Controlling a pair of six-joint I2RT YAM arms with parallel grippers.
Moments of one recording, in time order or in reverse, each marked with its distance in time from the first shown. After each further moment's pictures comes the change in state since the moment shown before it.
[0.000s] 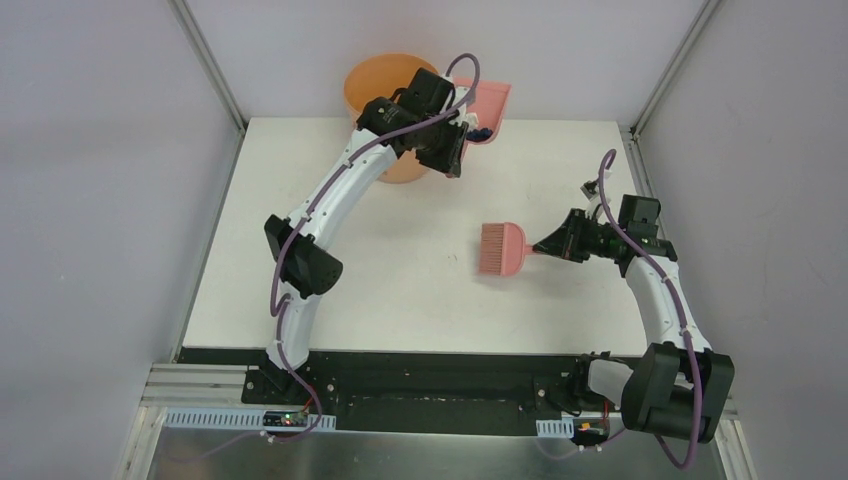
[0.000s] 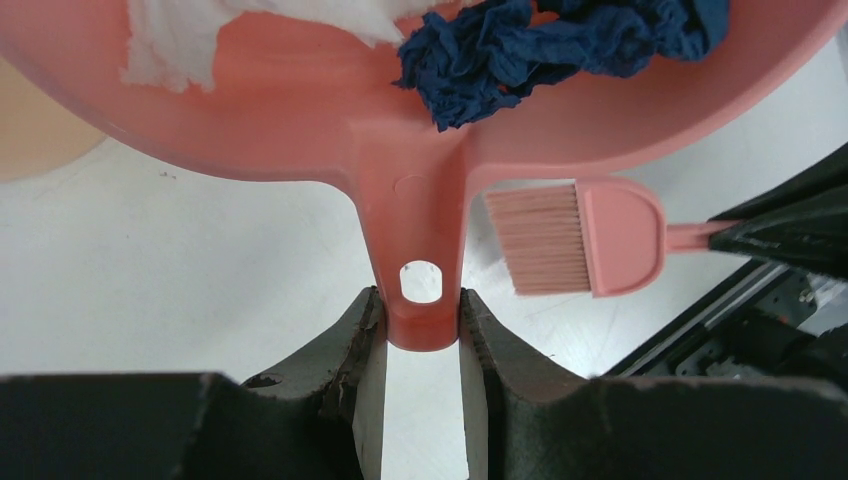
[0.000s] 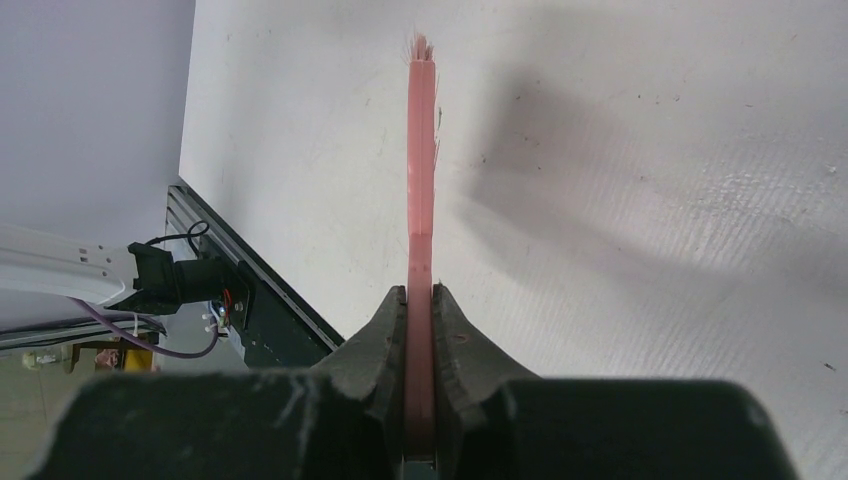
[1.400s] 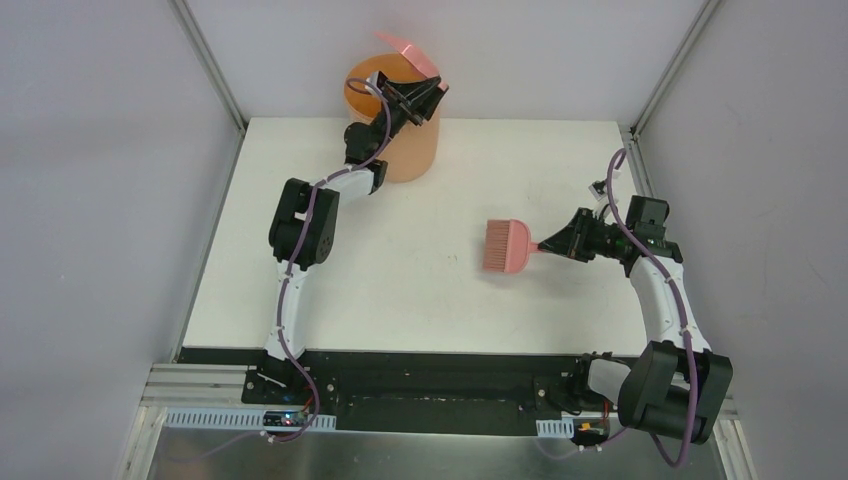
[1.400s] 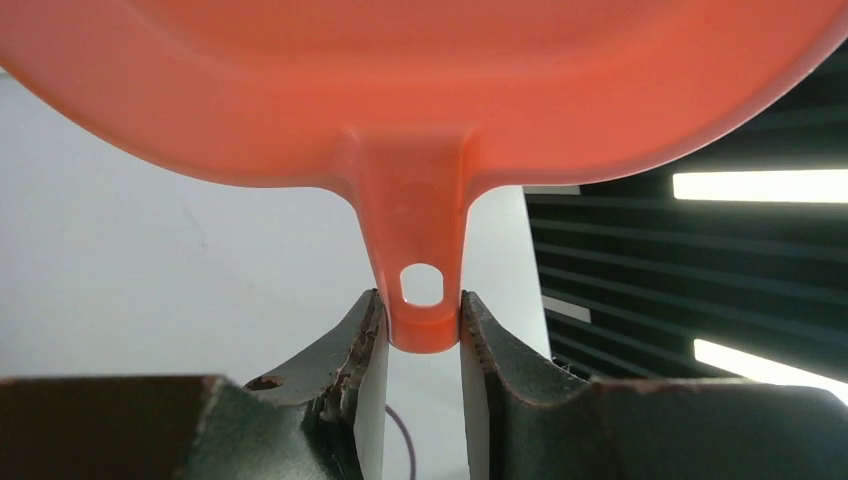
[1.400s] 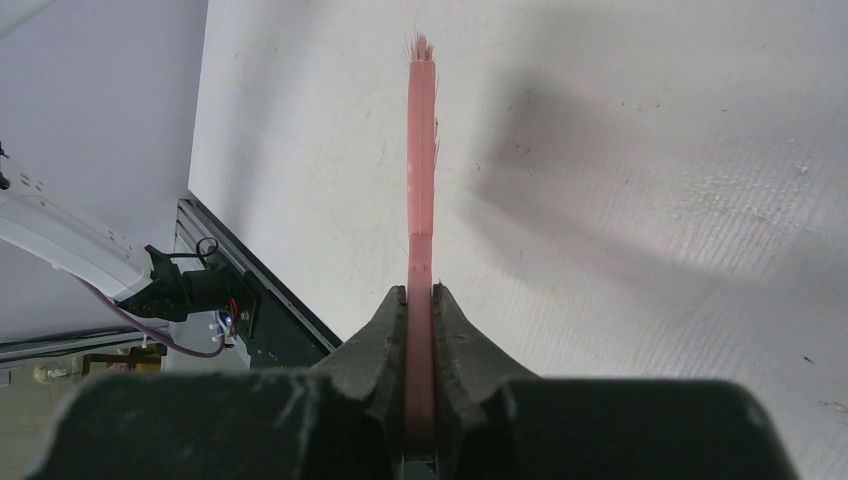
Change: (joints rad) left arm 0.312 0.197 -0.729 2.449 0.278 -1.854; right arm -0.055 0.000 0.000 -0.002 -0.037 -0.011
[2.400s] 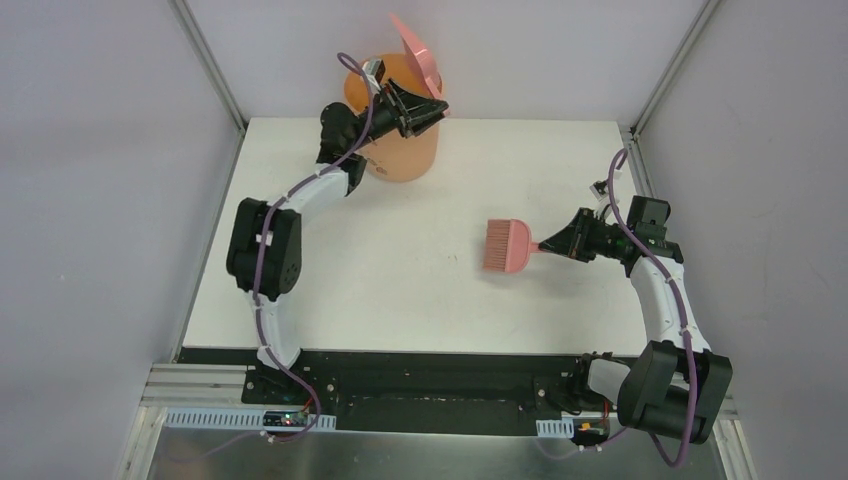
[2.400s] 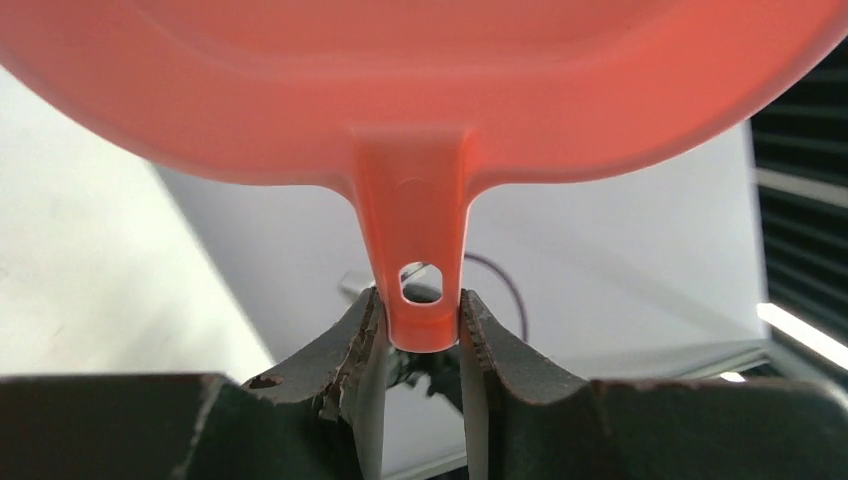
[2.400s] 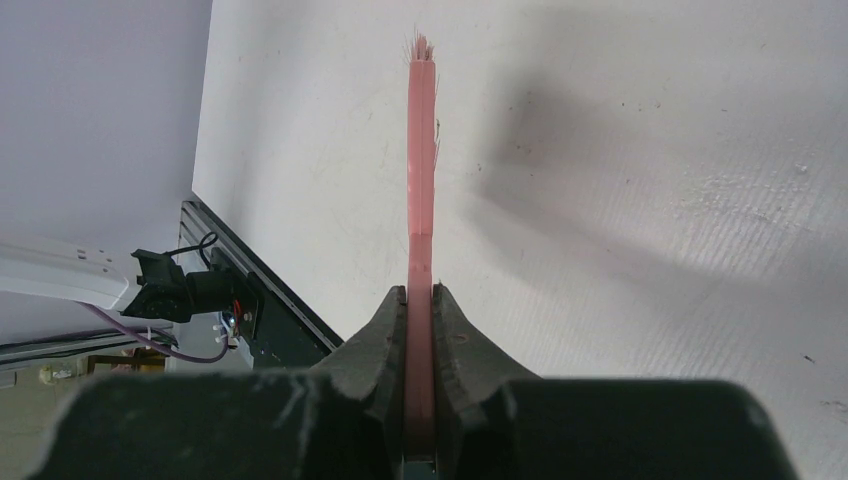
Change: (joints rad) left arm 0.018 -0.335 -0.214 -0.289 0.296 0.367; right arm -0.008 0.000 0.000 -0.001 -0.008 0.001
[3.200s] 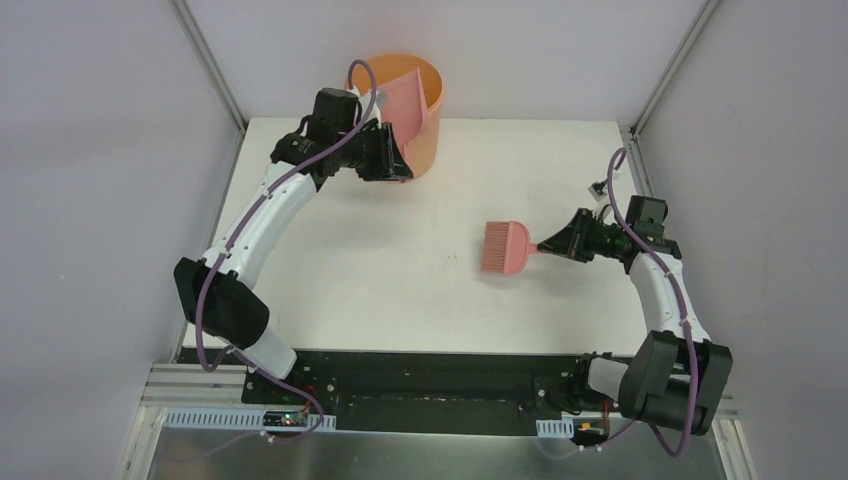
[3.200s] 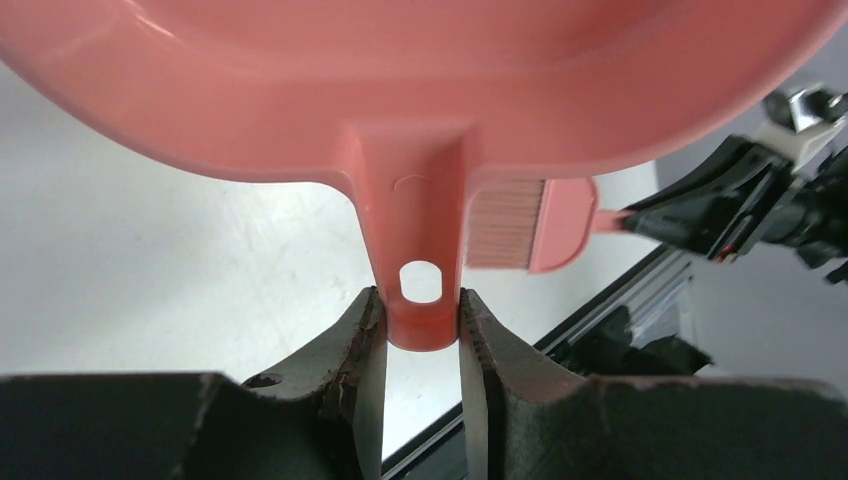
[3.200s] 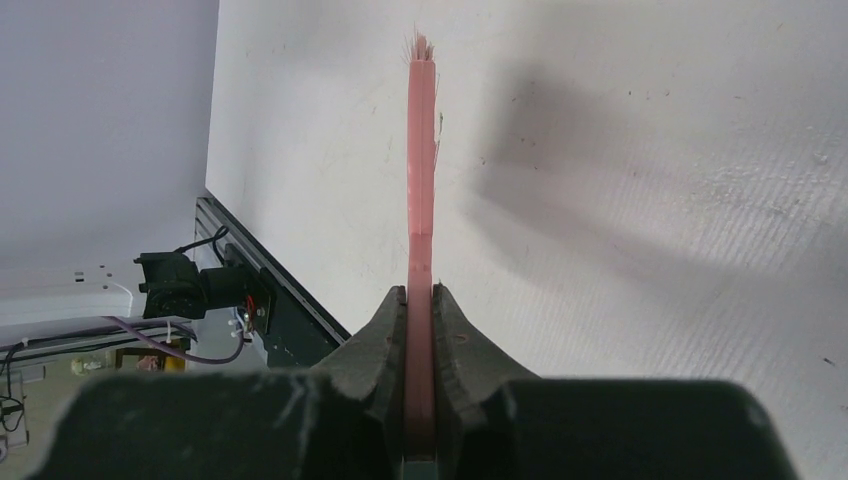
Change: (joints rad) left arm -0.058 -0.380 0.163 -1.651 -0.303 1.161; right arm -0.002 0.031 0.000 0.002 -0.014 0.008
